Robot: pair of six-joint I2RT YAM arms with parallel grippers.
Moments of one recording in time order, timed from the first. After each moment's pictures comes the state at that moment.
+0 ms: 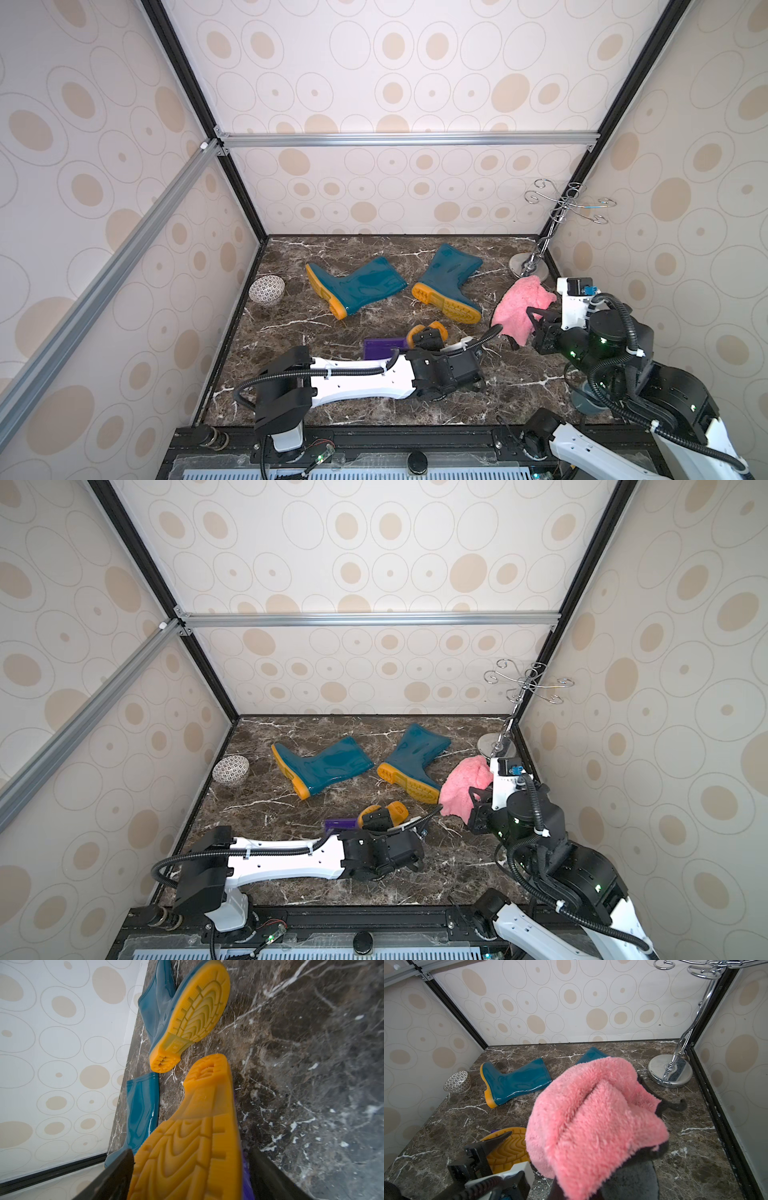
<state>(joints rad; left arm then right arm) -1.36 1.69 1.30 -0.66 -0.79 0.11 0.65 0.64 1.22 -1.03 0.34 0.38</state>
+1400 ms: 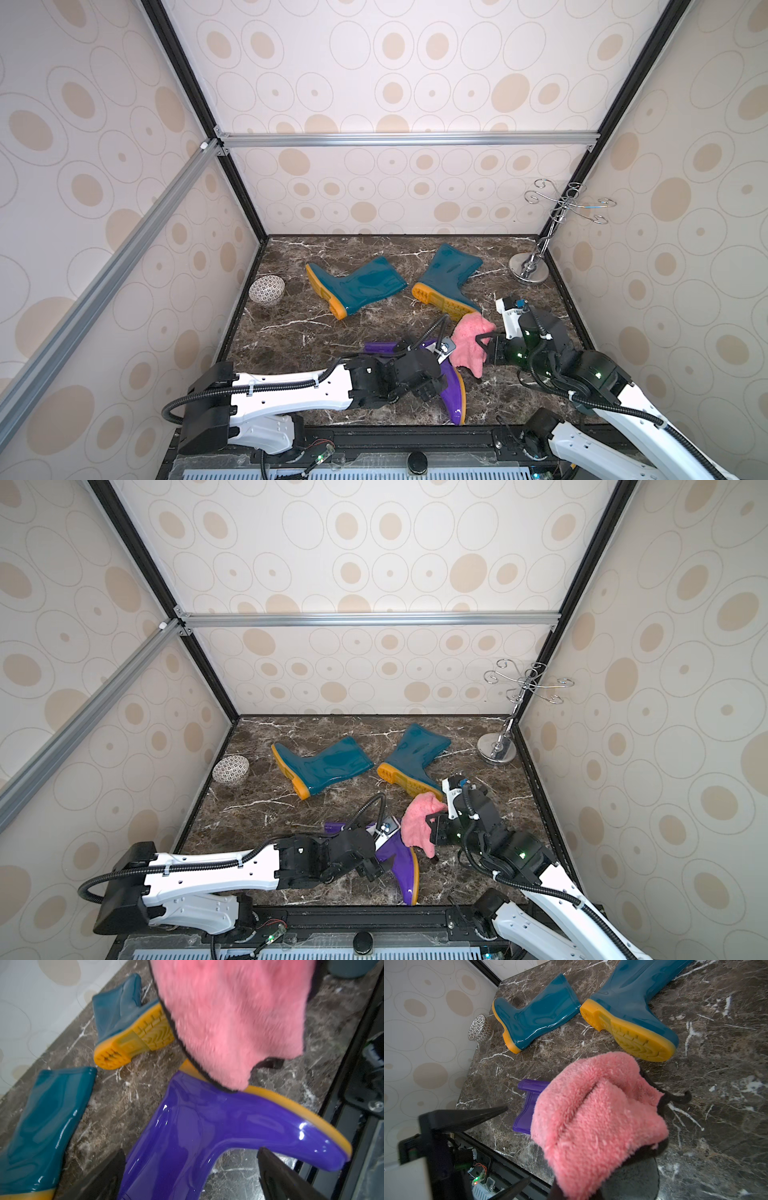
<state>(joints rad) -1.31 1.31 0.88 -0.36 -0.43 -0.13 0.65 0.68 0.84 -0.84 -0.03 0.63</state>
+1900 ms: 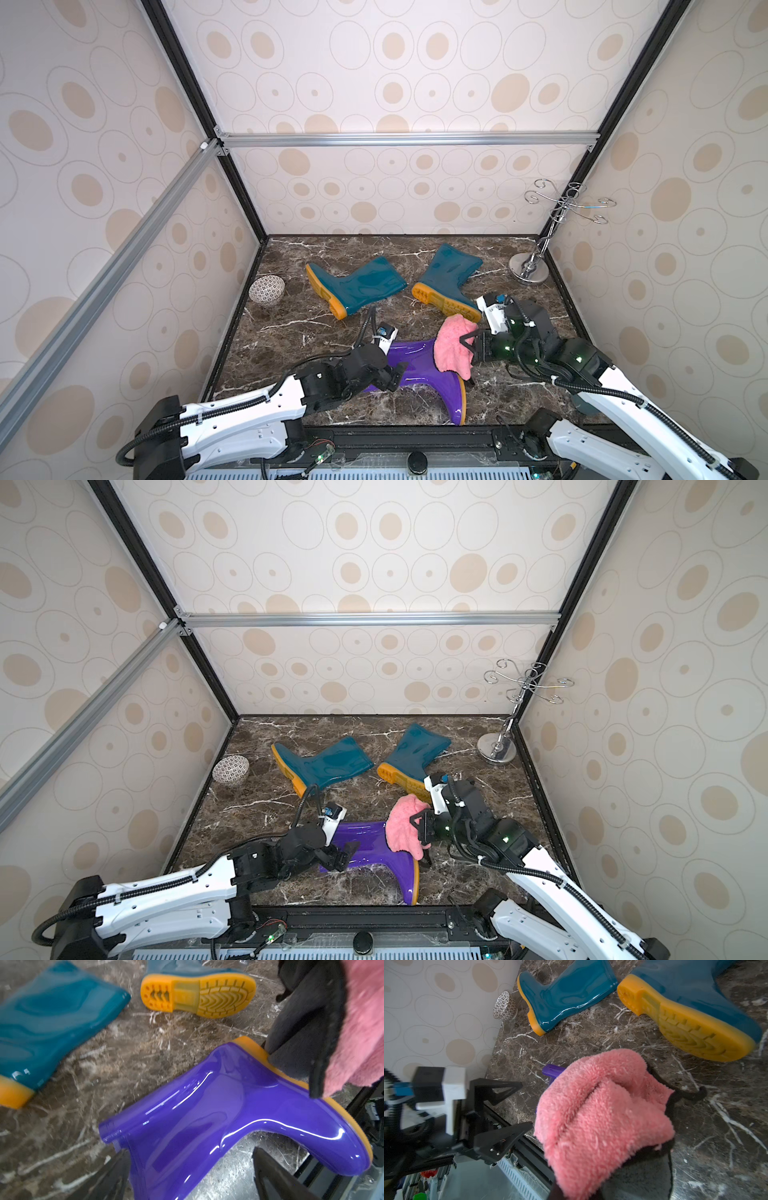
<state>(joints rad) -1.12 0.93 0.53 -0.33 -0.31 -0.49 0.66 0.84 0.89 -0.76 -0.21 0.60</state>
